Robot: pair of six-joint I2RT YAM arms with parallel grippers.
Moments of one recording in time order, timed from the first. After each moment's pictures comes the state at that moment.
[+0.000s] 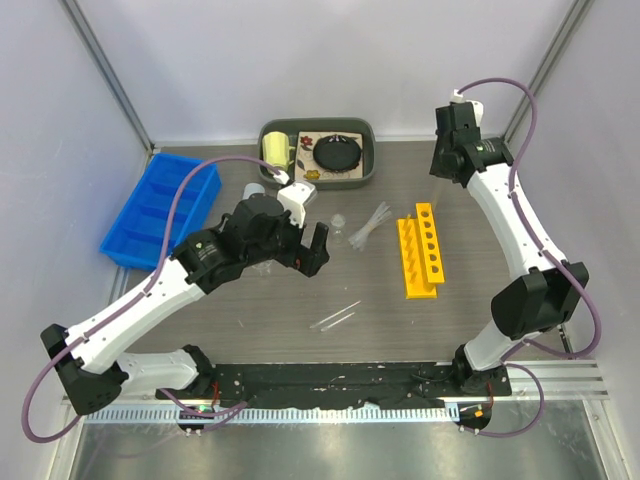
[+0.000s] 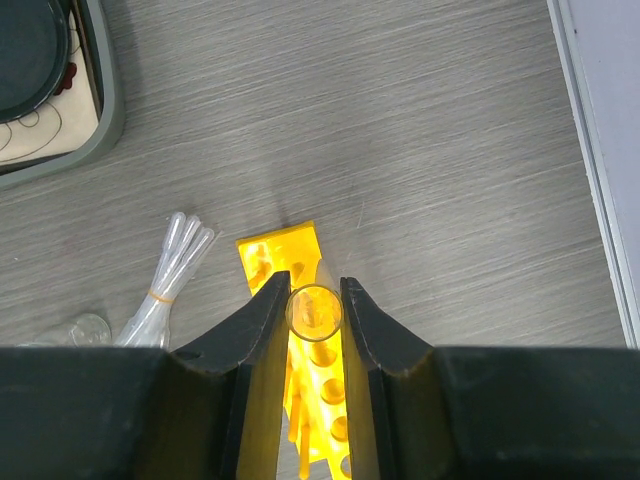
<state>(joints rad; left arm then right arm) -0.87 1.16 1.26 -0.67 -0.05 -0.26 0.22 1.61 1.71 -0.88 0.40 0.31</state>
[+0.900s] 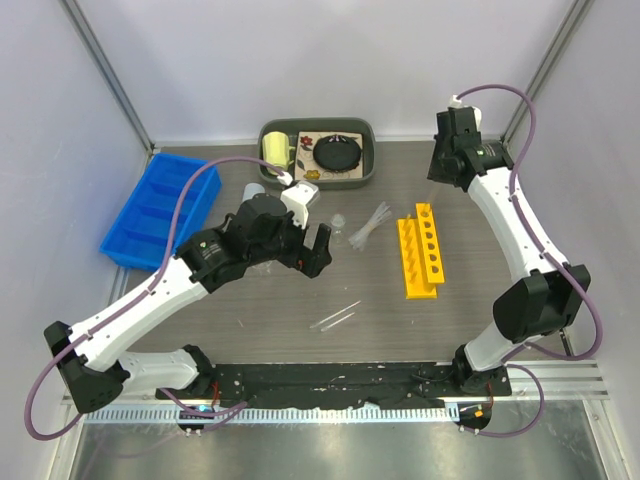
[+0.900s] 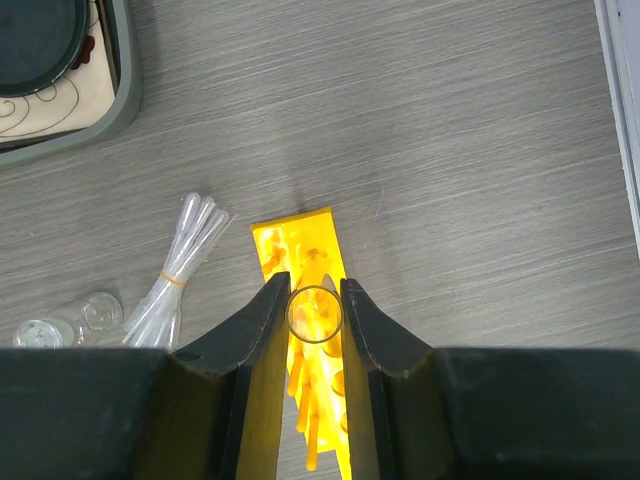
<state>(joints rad) -0.87 1.18 1.25 -0.65 -0.03 -0.26 0.22 1.59 1.66 -0.85 0.33 0.32</state>
